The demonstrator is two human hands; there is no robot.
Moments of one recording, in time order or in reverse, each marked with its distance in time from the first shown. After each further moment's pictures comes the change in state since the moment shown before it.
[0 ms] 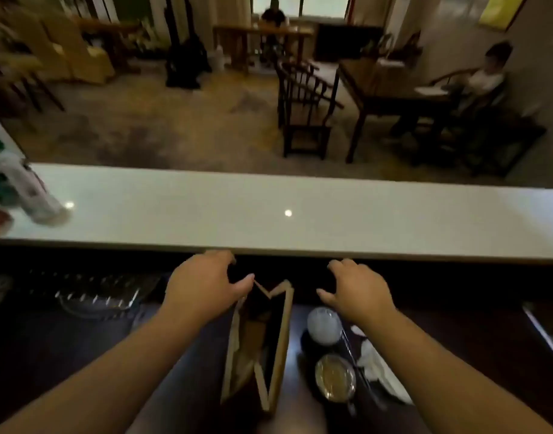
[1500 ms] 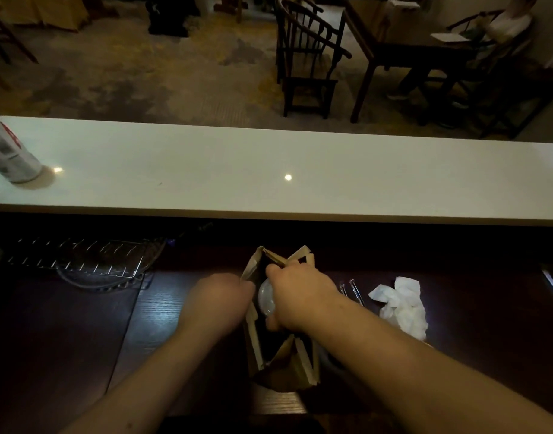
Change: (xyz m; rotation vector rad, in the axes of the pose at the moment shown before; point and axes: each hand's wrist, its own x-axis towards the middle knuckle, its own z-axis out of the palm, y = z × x) left_hand -0.039 -0.037 0.071 -0.446 -0.272 -0.304; right_hand -0.002 -0.154 0.007 0.034 -0.504 -0.126
